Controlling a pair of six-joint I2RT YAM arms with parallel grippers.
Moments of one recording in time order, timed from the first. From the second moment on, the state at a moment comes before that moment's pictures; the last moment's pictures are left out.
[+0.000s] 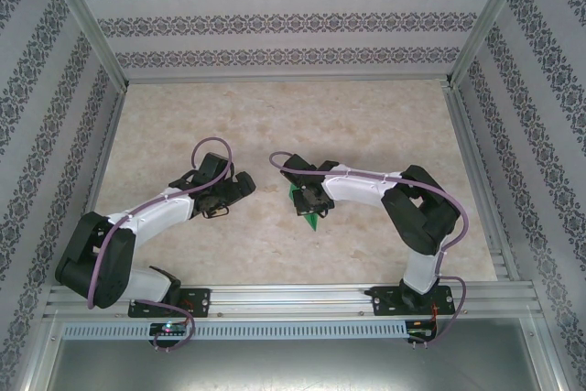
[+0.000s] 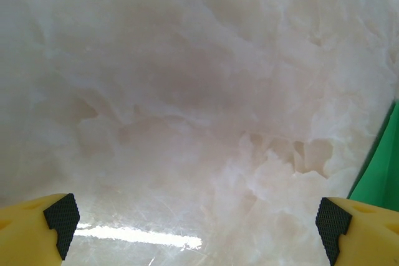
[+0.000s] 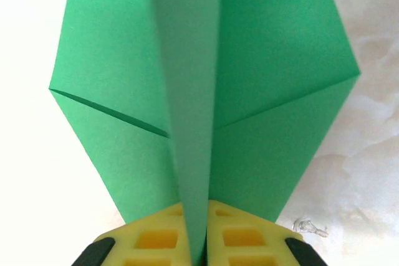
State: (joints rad) left arm -0.40 1.37 0.67 -0.31 0.03 -0.91; right arm 0.79 1.83 1.12 -0.65 0.09 0.64
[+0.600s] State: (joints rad) left arm -0.34 1.35 0.71 -0.34 0.06 -0.82; right arm 0.62 2.09 1.54 -0.60 -0.02 0.57
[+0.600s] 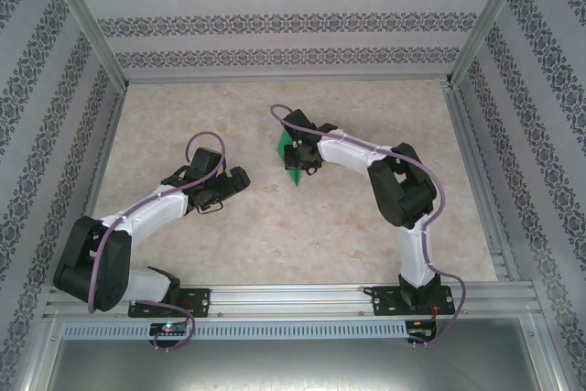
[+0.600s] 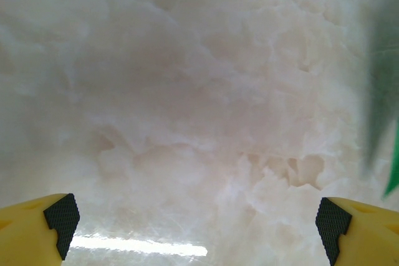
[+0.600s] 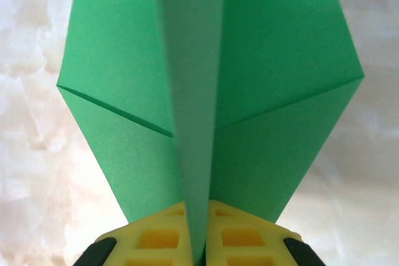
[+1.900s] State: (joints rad) left arm -0.18 1.24 0.87 -0.36 -0.30 -0.52; right arm 0.49 1.41 1.20 -0.48 0.31 0.47
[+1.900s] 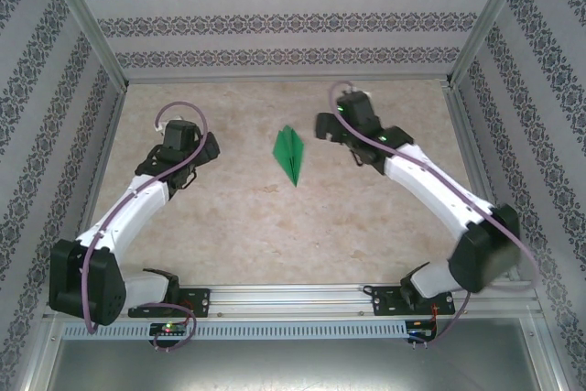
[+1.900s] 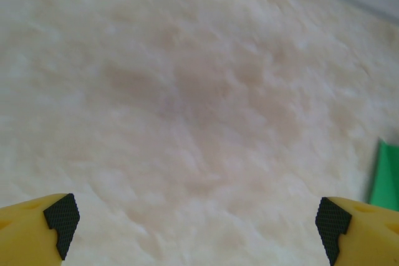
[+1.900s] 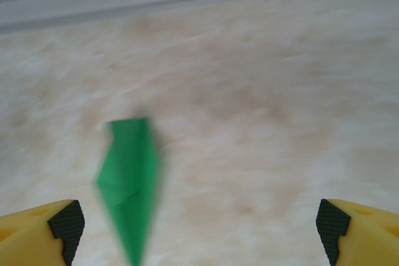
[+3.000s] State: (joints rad) left arm -0.01 1.51 0.32 0.75 -0.10 -0.04; right arm 0.03 1.50 0.38 0.73 0.12 0.04
